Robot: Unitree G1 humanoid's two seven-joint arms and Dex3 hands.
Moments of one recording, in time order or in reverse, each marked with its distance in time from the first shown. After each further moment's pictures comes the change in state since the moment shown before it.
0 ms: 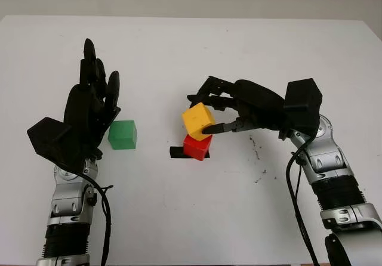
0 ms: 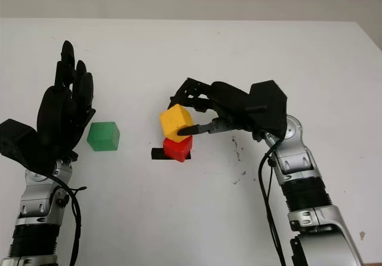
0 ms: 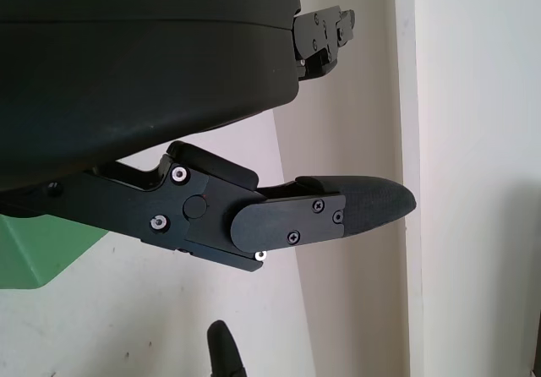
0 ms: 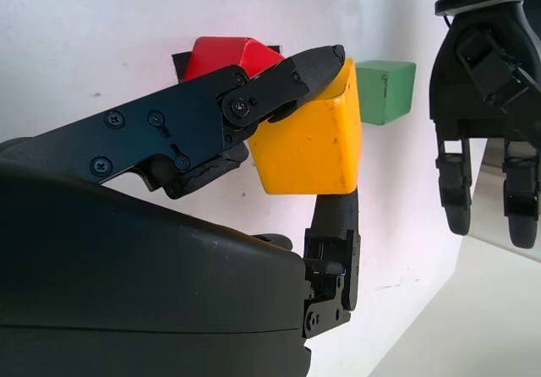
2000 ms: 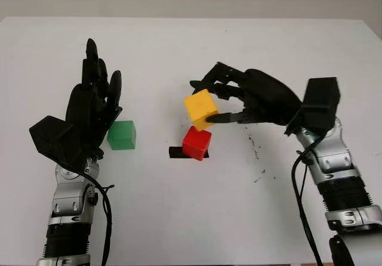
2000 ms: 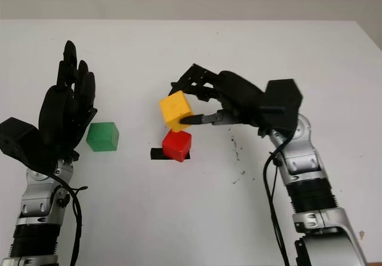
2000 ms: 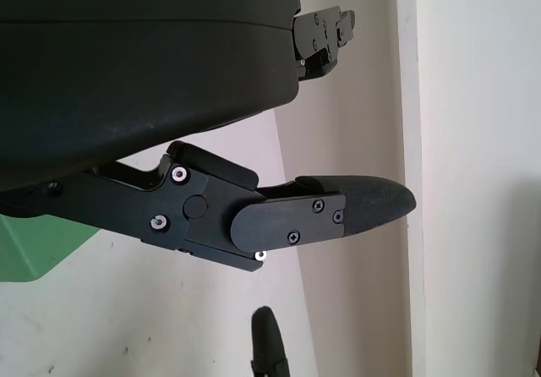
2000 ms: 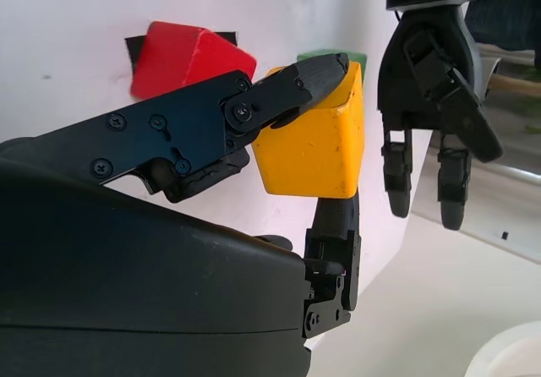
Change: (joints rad) left arm -0.001 -0.002 -0.005 -0.012 0.004 0.018 0.018; right arm -0.006 0.030 0.013 -0.001 0.062 -0.075 -0.052
